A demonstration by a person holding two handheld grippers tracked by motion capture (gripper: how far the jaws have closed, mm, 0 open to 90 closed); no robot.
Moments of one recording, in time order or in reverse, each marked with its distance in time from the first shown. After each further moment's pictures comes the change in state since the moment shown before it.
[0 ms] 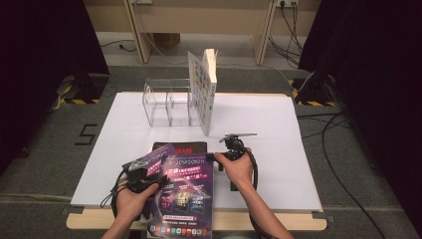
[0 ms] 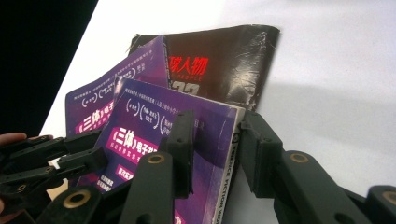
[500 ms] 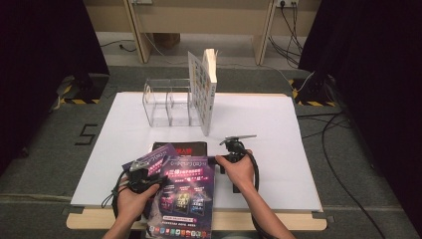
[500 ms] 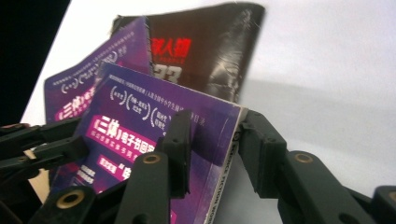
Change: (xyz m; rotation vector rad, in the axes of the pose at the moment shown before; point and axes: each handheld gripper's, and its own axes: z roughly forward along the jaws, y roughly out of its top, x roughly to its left) left arm -0.002 -0.001 0.001 0.001 0.003 0.010; right arm -0.010 -0.006 0.007 0.047 -0.040 -0.006
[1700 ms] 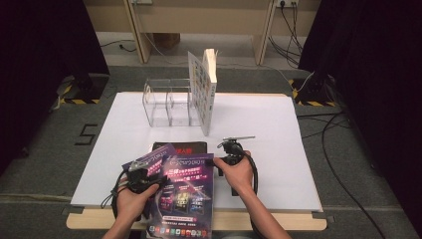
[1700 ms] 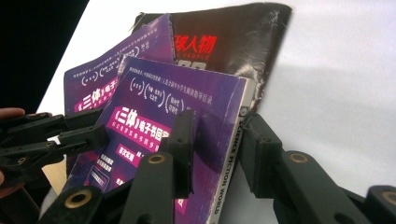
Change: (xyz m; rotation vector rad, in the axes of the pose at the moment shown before) left arm 0.001 0.000 -0.001 -0.003 -0.002 -0.019; right arm 0.019 -0.005 -0.011 -0.014 0.021 -0.052
